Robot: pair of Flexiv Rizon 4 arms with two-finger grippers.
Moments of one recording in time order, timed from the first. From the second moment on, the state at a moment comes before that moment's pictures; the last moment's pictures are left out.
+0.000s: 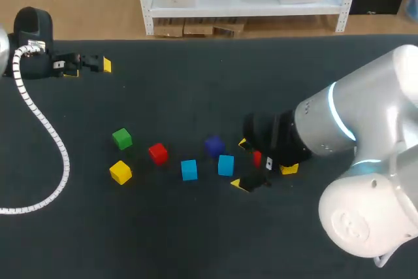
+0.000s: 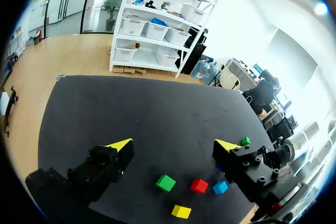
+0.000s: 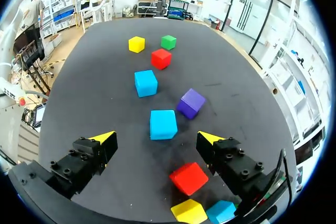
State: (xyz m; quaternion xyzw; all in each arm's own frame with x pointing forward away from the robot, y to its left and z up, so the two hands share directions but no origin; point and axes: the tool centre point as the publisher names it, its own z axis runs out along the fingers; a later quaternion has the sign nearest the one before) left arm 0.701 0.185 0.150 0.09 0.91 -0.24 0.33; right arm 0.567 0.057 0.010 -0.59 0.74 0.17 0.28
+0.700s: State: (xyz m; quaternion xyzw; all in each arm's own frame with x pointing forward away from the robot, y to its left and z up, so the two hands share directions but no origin) left arm 0.701 0.185 0.150 0.09 0.91 -0.24 0.33; right arm 0.574 0.072 -0.003 -0.60 0.73 0.18 0.26
